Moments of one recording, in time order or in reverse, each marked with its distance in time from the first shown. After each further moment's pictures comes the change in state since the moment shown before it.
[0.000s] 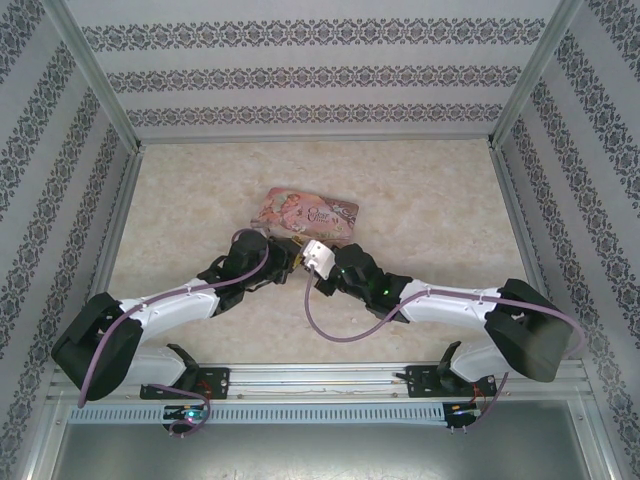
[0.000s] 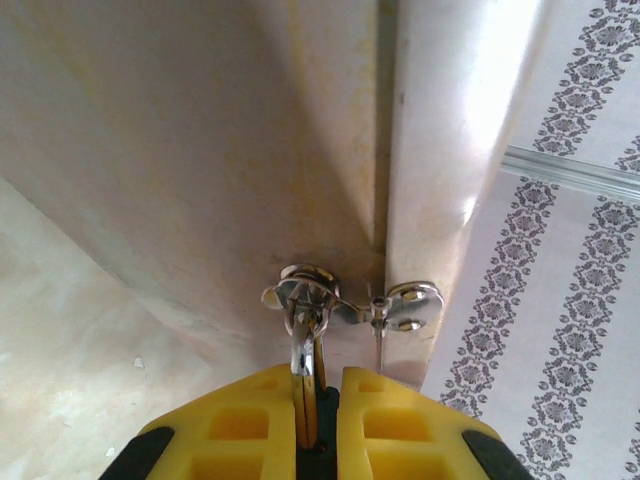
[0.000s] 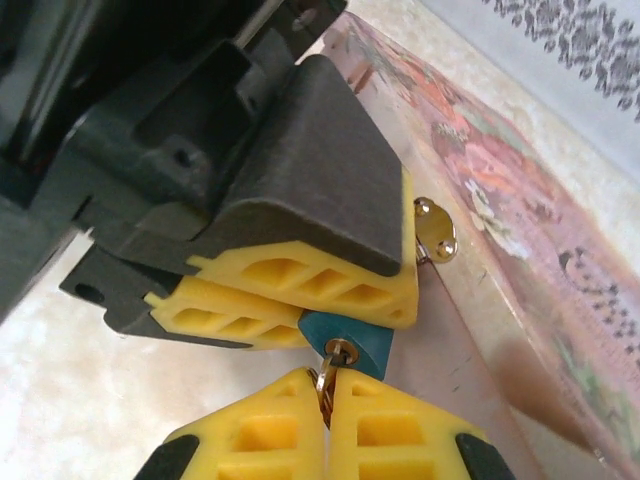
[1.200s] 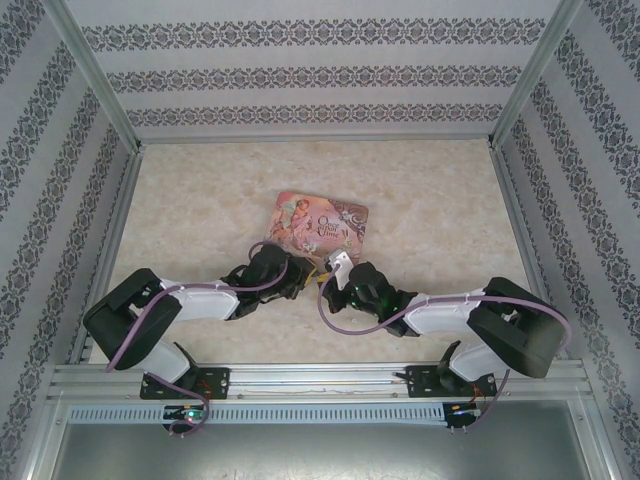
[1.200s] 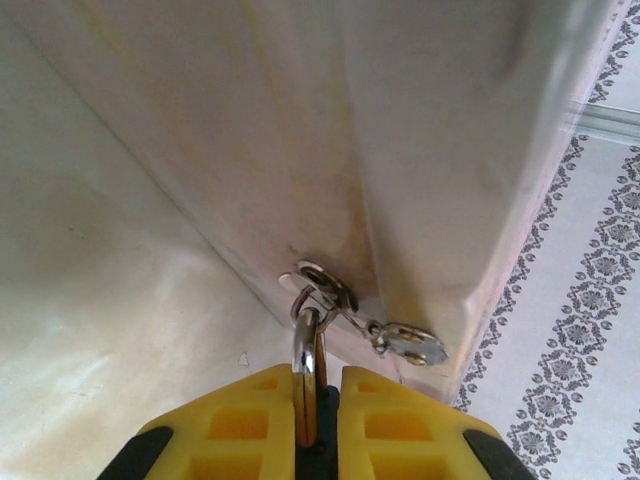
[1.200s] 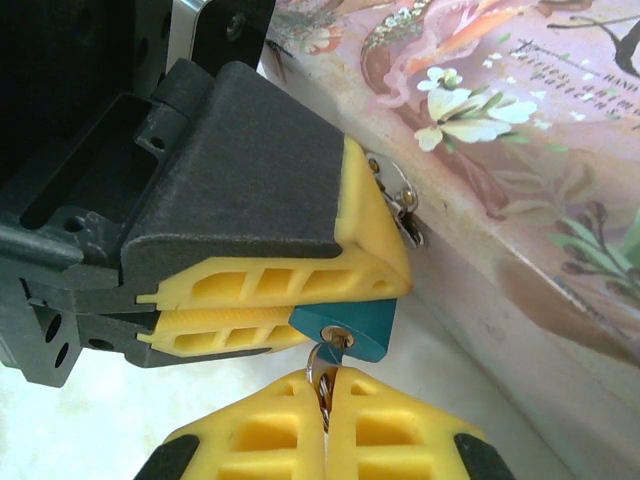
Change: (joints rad) left arm -0.085 0.215 -0.030 0.142 -0.019 0.004; right arm -0.034 0.046 -0.237 0.248 -0.092 0.447
